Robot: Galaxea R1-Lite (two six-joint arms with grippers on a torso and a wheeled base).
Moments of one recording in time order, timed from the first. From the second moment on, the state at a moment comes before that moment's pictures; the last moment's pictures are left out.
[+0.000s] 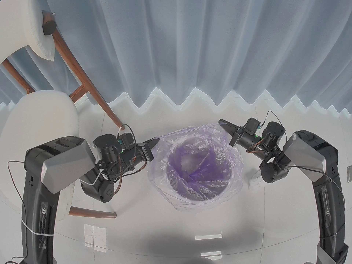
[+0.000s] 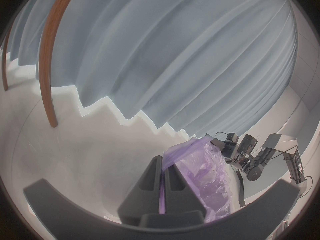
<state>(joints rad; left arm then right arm) -0.30 2.49 -1.10 -1.44 -0.37 -0.42 0.21 2.60 -1.39 -1.44 0.59 0.31</state>
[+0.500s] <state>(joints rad) -0.30 2.58 -1.19 -1.45 -0.30 -0.42 0.21 2.68 -1.53 -1.37 0.48 0.31</state>
